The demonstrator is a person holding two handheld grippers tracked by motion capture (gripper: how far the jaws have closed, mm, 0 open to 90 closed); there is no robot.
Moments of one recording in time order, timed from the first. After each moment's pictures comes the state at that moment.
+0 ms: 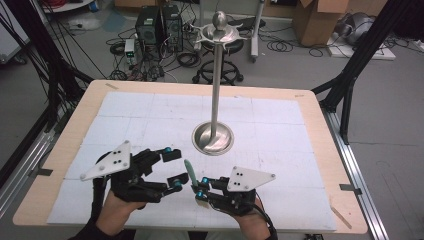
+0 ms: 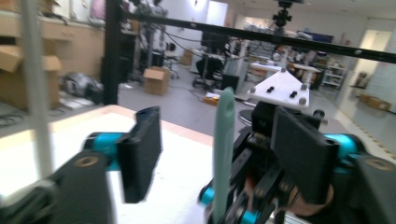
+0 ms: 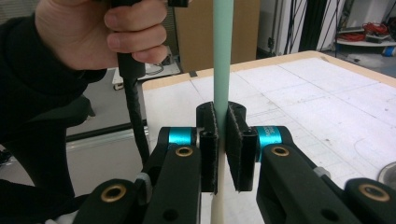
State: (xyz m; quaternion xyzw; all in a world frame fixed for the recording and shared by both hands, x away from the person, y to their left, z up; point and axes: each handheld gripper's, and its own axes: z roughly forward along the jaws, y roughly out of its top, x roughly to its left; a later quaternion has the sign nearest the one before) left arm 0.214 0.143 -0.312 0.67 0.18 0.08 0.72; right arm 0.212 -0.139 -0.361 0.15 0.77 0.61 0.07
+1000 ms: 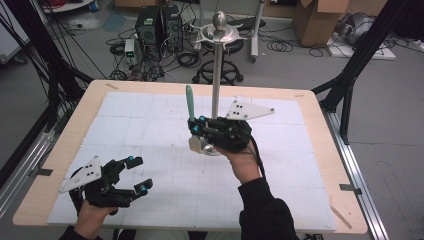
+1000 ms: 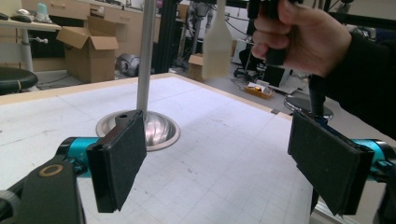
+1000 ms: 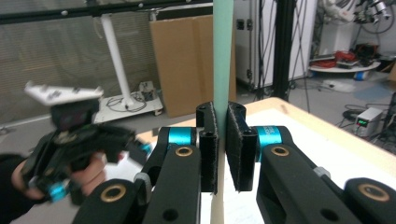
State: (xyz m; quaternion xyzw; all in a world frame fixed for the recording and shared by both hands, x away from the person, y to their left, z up) left arm 0.220 0.217 -0.389 0.67 0.26 0.12 0.68; right arm 0.314 -0.124 -0.282 0.18 0.73 0.65 0.08
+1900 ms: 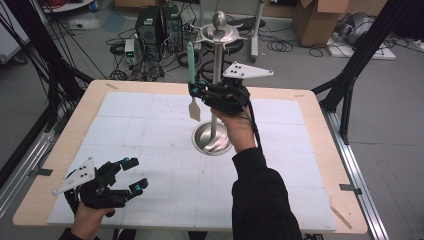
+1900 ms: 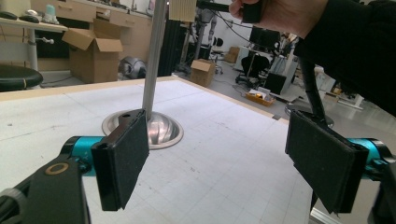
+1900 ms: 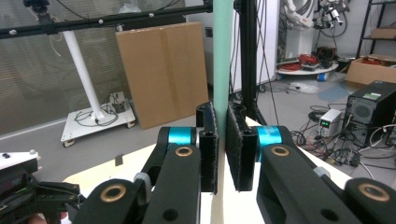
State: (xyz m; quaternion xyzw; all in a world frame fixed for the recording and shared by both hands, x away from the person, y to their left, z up) left arm 0.218 0.226 -0.392 0.66 0.27 0.12 0.69; right arm 0.365 -0.116 -0.235 0.23 0.72 0.64 0.12
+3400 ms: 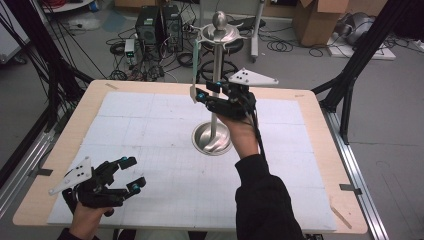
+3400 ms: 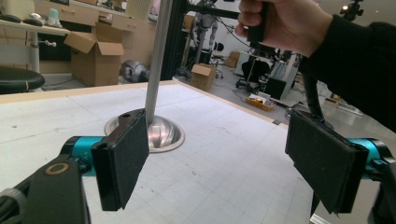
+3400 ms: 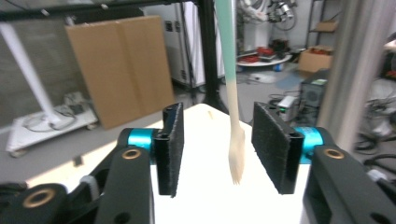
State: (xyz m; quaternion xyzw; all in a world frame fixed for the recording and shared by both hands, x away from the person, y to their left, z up) left arm 0.219 0.230 -0.391 0.65 0.27 0.12 0.70; right arm 0.357 -0.129 -0.251 0.29 0.71 0.61 0.18
